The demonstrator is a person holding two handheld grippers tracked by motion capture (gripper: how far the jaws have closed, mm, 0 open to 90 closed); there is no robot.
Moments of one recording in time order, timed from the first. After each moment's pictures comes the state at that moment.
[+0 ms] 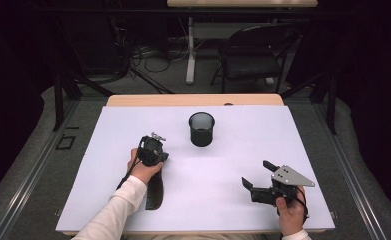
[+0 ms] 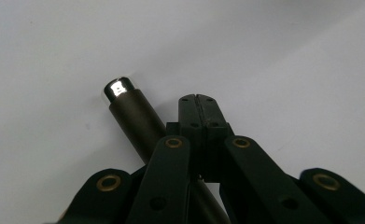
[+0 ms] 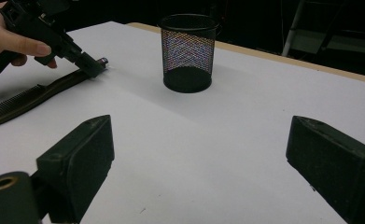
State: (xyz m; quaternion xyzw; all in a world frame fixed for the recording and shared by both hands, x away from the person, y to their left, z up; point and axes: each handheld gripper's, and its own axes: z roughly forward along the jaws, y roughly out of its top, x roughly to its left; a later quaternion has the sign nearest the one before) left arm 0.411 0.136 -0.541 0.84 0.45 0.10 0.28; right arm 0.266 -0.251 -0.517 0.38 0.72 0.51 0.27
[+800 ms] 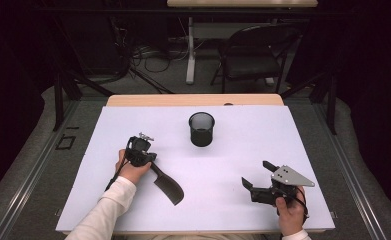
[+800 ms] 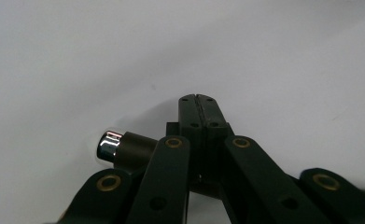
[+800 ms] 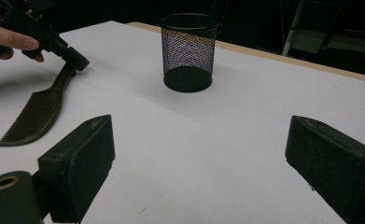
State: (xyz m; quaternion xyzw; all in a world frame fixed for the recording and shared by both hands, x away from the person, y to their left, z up) left arm 0.407 0.171 -0.540 0.83 0.47 0.12 0.26; right arm 0.266 -0.250 -0.517 0.38 0.72 0.51 0.27
